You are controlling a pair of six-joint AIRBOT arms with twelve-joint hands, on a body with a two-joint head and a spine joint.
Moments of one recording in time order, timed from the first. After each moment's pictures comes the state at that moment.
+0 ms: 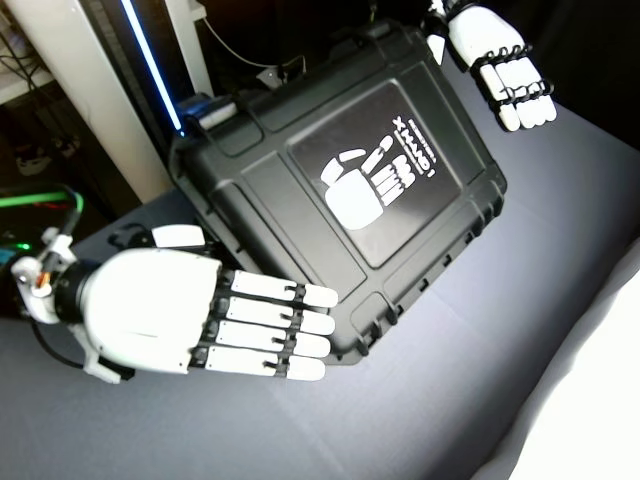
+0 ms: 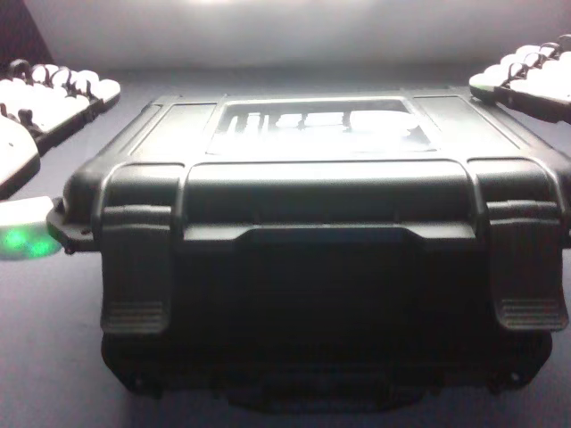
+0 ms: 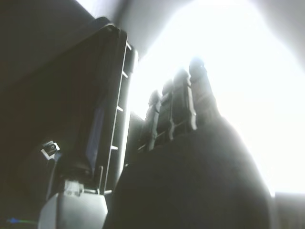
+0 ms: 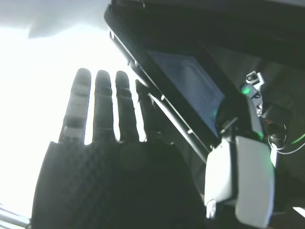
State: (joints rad) left arm 0.95 -0.79 1.04 -0.21 -1.01 0.90; right arm -0.77 -0.93 1.24 -0.11 0.88 -0.57
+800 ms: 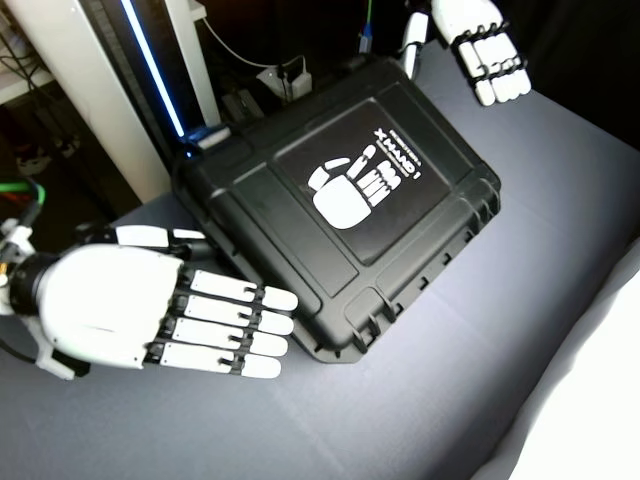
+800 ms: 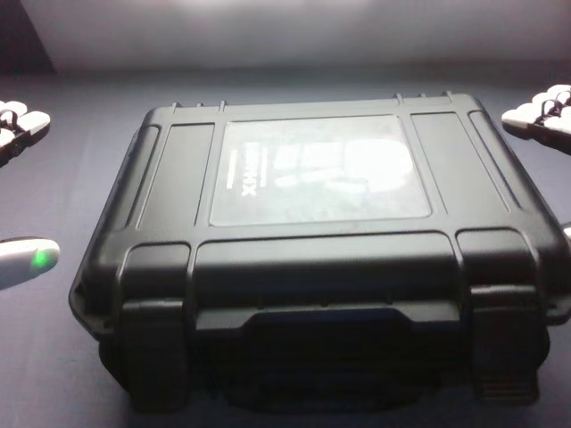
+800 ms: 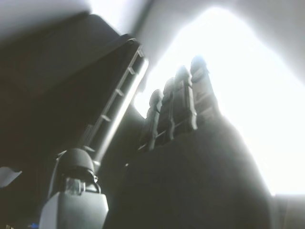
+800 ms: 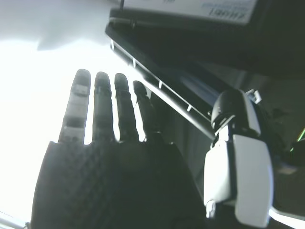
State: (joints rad) left arm 1.24 -0.64 0.91 -0.30 -1.23 0.89; right arm -0.87 -0.83 1.16 -0.12 0.87 -0.59
